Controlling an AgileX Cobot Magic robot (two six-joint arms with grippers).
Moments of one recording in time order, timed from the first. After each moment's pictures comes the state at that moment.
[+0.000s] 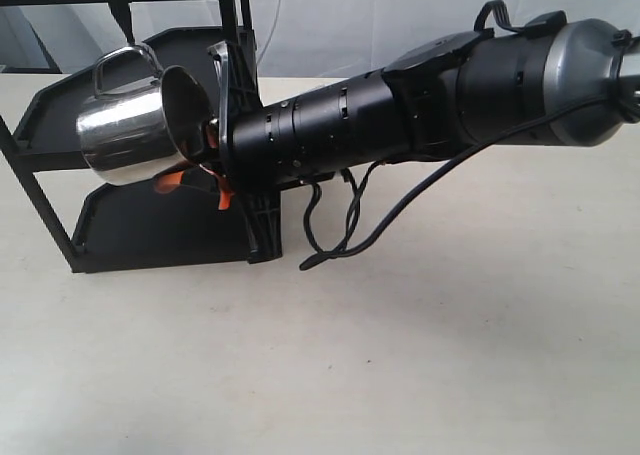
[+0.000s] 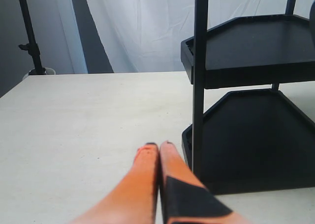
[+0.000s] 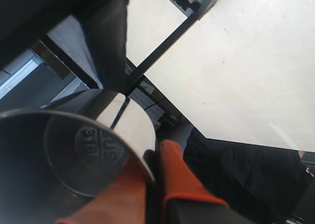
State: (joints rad) left arm 0.02 0.00 0.00 0.04 0.23 -0.01; right arm 0.71 1.81 -1.15 1.56 0.58 0.41
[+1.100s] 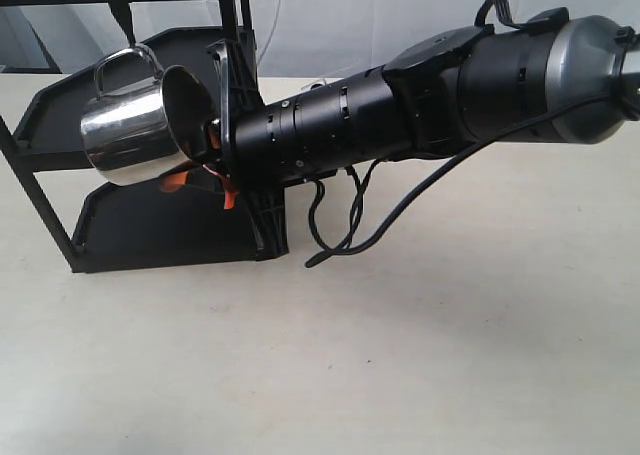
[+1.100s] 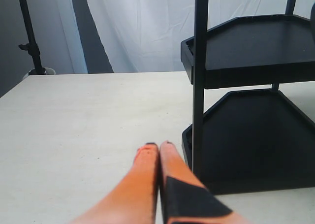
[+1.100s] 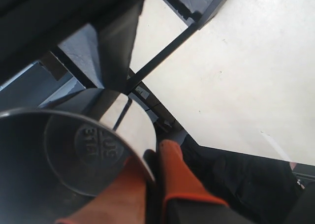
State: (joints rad) left arm 0.02 0.00 0.00 0.04 0.23 -0.01; right arm 0.71 1.81 -1.16 1.52 0.56 0.39
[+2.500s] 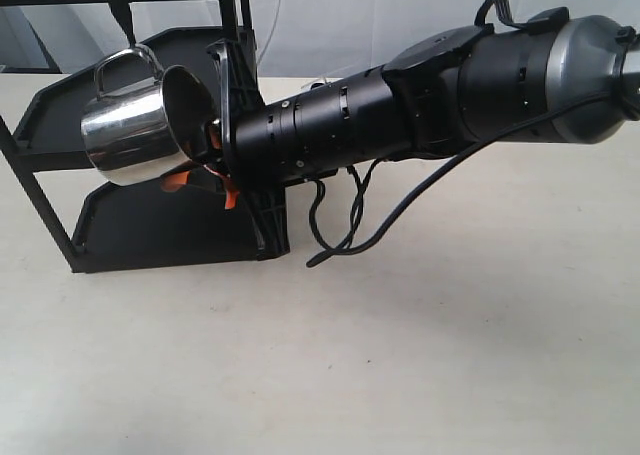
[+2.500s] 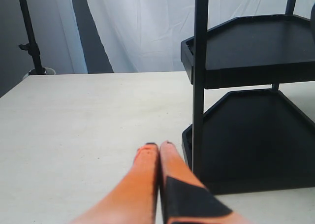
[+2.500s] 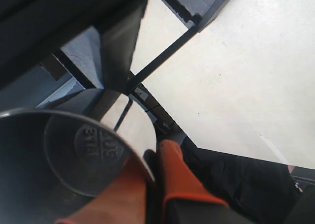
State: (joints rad) left arm 0.02 0.00 0.00 0.04 0.23 -0.01; right arm 0.71 1.81 -1.16 1.50 0.56 0.39
